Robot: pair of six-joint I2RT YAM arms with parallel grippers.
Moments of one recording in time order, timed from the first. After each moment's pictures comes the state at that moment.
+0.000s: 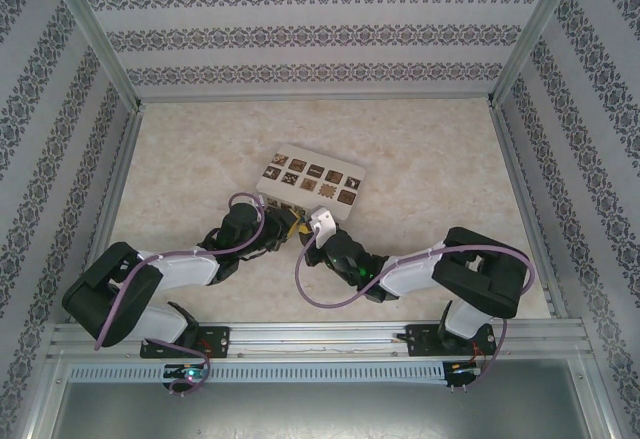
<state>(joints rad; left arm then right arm) -0.59 1.38 0.38 0.60 0.23 -1.50 1.08 1.63 0.49 0.81 0.35 0.25</state>
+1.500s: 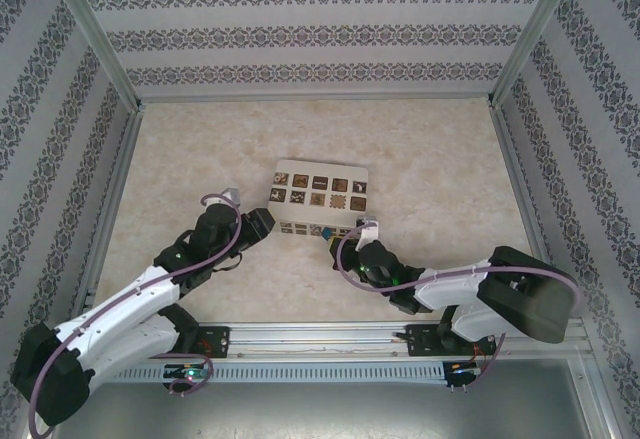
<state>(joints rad) -0.60 0.87 0.49 -0.16 -0.02 -1.03 1.00 1.35 0.24 0.71 0.28 0.91</state>
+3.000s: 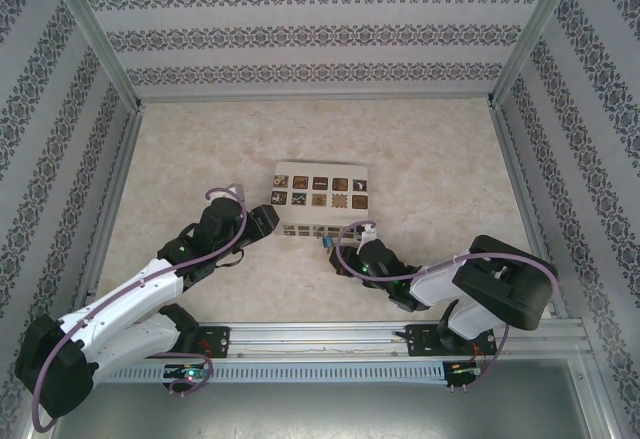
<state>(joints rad) -0.60 0.93 0.55 -0.21 -0.03 -0.96 0.92 1.49 0.21 0.76 0.06 1.04</state>
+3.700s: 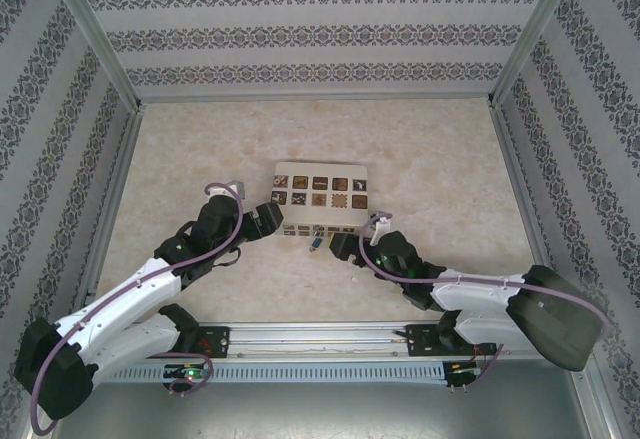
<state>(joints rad) -0.58 0.92 0.58 -0.25 -0.04 -0.83 0.82 1.16 0.19 0.56 0.02 0.93</state>
